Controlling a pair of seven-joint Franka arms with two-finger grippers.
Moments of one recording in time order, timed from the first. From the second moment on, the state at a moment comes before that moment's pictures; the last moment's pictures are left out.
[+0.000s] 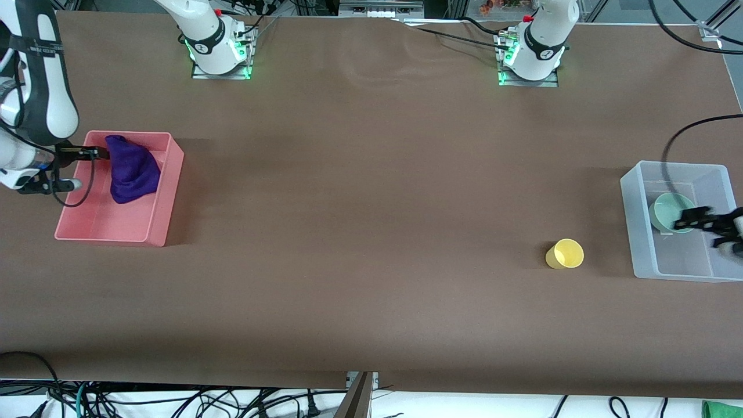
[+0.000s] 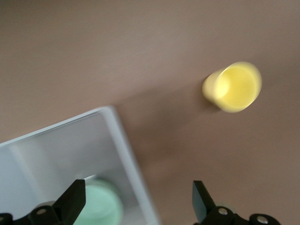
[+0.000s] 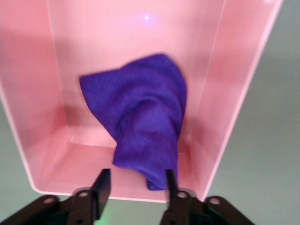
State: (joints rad) left arm 0.36 0.56 -0.17 -1.35 0.05 1.77 0.52; right arm 0.04 0.23 -0.39 -1.99 -0.07 1.88 -0.39
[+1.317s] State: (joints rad) left arm 0.34 0.66 -0.22 -1.58 -0.10 2.15 0.32; right arm 0.04 0.18 -0.02 -1.40 -0.05 1.58 -0.23
